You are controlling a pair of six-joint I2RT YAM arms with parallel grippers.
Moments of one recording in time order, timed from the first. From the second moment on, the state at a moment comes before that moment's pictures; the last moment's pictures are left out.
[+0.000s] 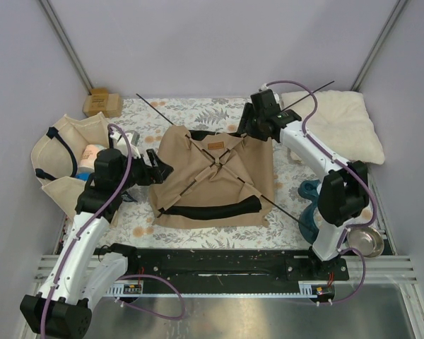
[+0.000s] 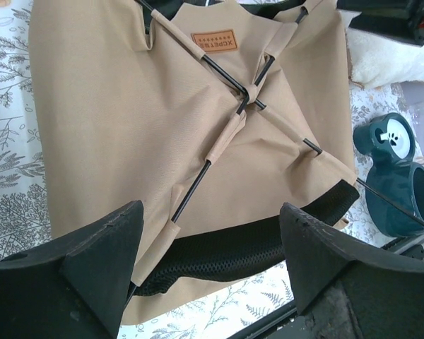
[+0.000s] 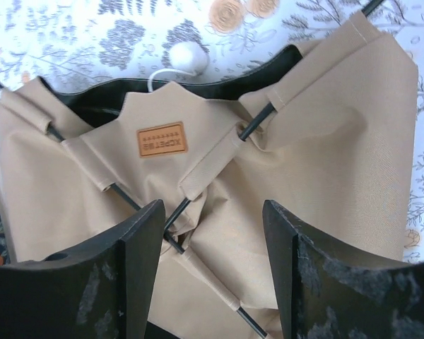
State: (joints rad) left arm -0.18 0.80 0.80 -0.46 0.34 -0.39; right arm 0.46 1.79 1.62 -0.57 0.10 0.63
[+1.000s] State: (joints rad) left arm -0.18 0.77 0.78 -0.42 0.22 -0.42; right arm 0.46 2.04 1.59 -0.45 0.02 1.05
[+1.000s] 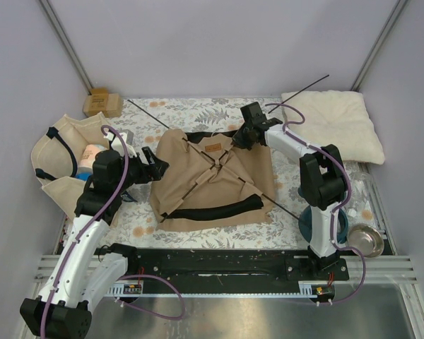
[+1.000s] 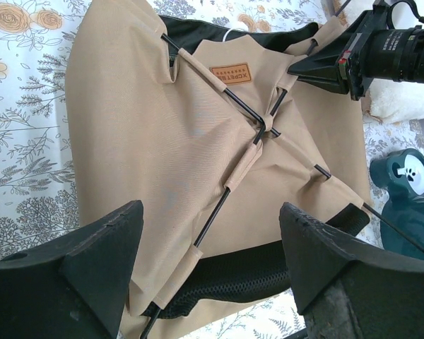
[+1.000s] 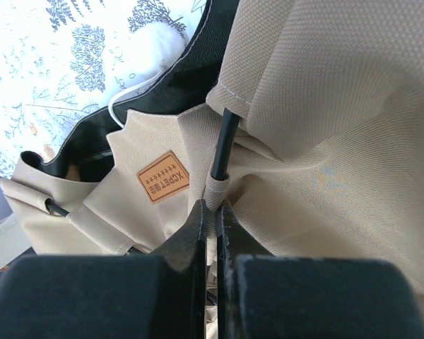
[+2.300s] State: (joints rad) left arm -0.48 1.06 1.05 -0.39 0.15 -0.96; right arm 0.38 1.52 1.40 -0.43 0.13 1.35
